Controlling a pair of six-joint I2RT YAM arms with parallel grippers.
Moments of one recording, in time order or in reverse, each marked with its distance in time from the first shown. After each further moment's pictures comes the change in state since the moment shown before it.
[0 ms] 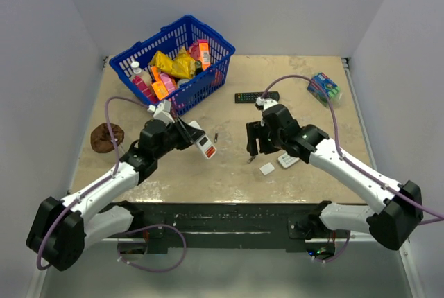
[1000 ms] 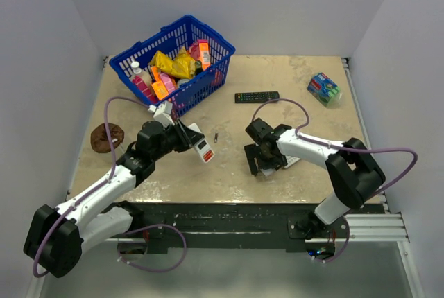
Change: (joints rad) left arm 0.012 -0.072 -0.004 -0.072 0.039 0.080; right arm -0.047 0.396 -0.103 -0.068 0.036 0.028
